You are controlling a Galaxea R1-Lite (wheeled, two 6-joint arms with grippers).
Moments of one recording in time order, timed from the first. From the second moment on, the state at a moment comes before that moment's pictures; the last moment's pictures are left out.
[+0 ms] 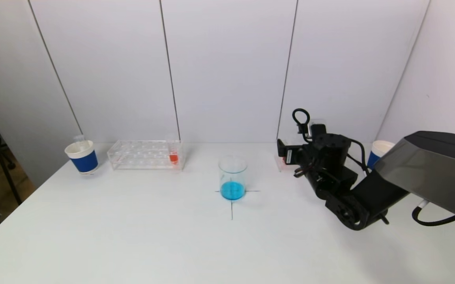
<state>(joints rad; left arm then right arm) 0.00 0.00 0.00 0.00 0.00 0.01 0.41 2.27 -0.96 -1.24 -0.42 0.02</state>
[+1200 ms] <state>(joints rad) 0.00 0.00 0.00 0.00 0.00 0.01 0.40 2.40 -1.12 -1.24 -0.43 0.05</state>
